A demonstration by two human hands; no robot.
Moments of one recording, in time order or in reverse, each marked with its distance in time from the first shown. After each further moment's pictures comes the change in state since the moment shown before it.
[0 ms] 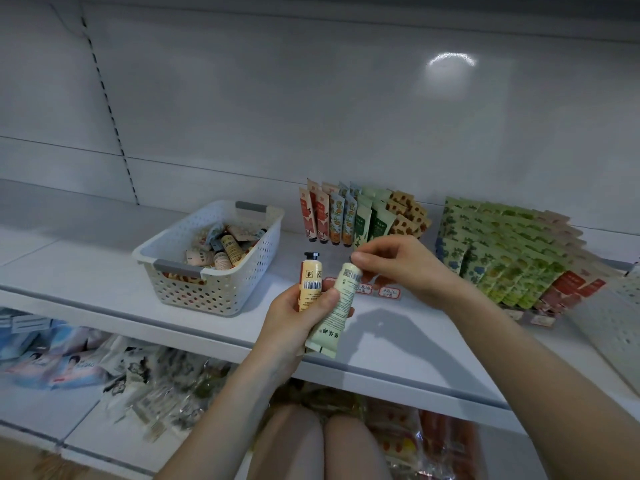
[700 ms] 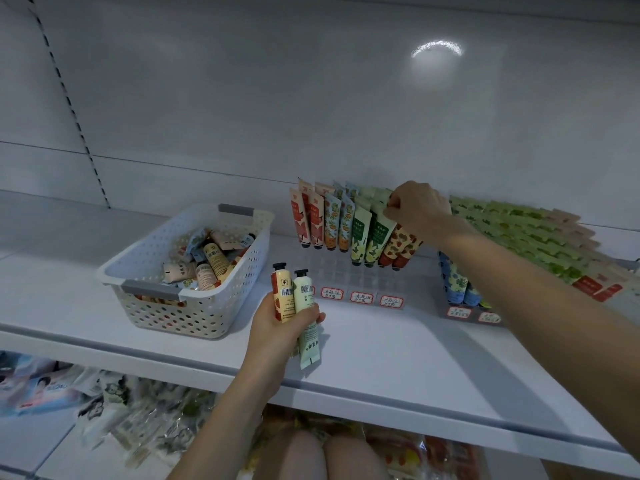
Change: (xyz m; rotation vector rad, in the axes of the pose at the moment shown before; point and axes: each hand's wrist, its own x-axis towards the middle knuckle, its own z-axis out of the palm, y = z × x) left_hand 0.043 -0.019 -0.025 0.192 0.181 -0.040; right_hand 0.110 0.012 -0.057 -0.999 0.392 0.169
